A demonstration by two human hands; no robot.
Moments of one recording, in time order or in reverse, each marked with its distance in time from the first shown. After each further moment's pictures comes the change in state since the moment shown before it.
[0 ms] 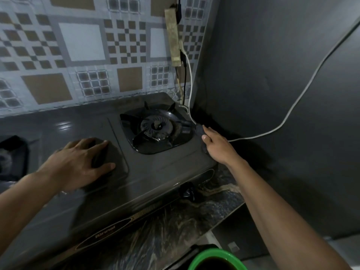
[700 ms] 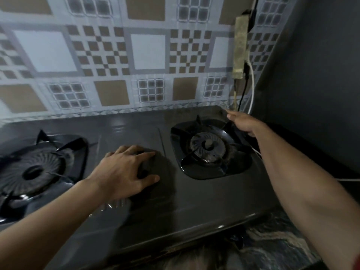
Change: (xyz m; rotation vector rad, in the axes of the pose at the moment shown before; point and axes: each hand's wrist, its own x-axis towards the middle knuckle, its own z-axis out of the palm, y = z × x) left_hand 0.005 -0.001 -0.012 -0.051 0.069 -0.049; right_hand 0.204 -0.081 0.010 0.200 -0.267 0.045
